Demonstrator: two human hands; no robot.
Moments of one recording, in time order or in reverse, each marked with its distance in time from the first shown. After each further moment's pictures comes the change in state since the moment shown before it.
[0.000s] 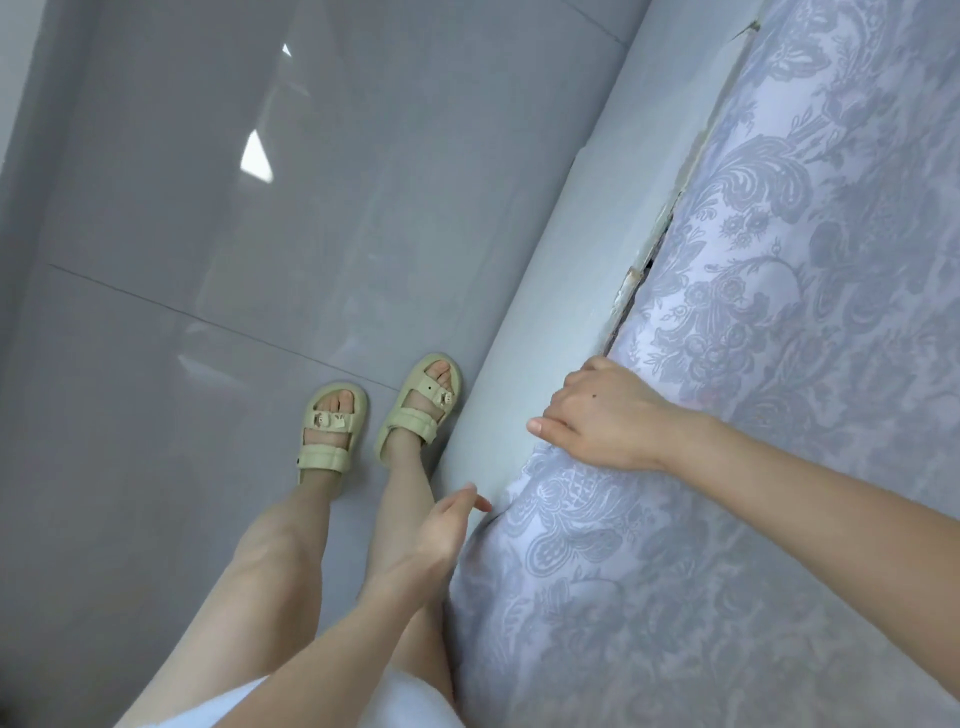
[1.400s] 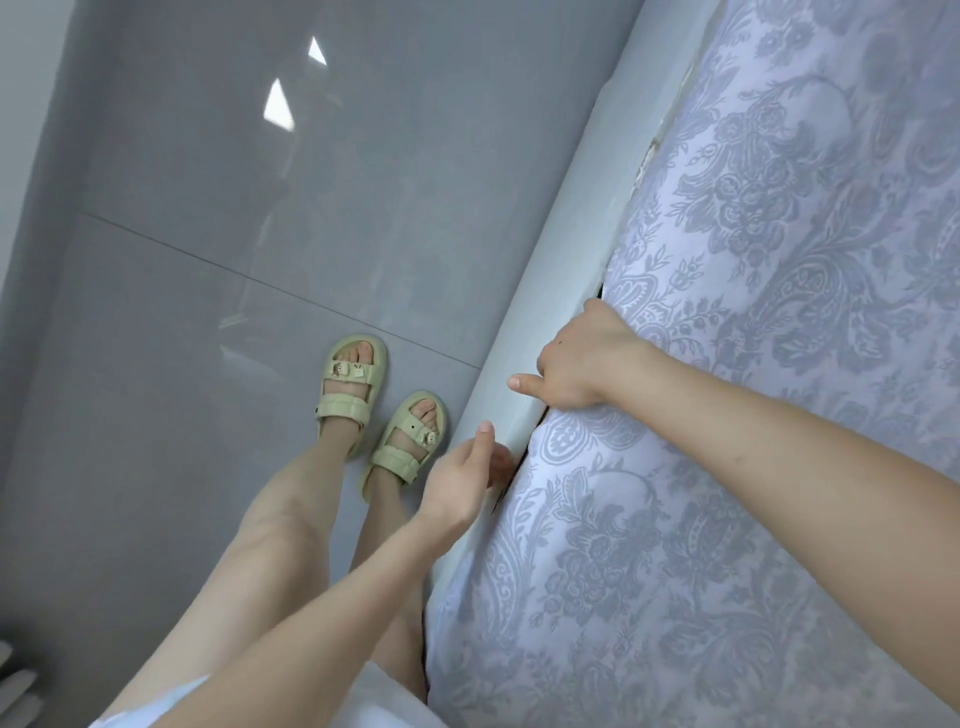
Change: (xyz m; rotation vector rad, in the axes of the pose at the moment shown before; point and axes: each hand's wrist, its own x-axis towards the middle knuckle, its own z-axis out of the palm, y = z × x) left_hand 0.009 -0.075 0.027 -0.025 0.055 0.195; right_hand 0.008 -0.059 0.061 -0.216 -0.195 0.167
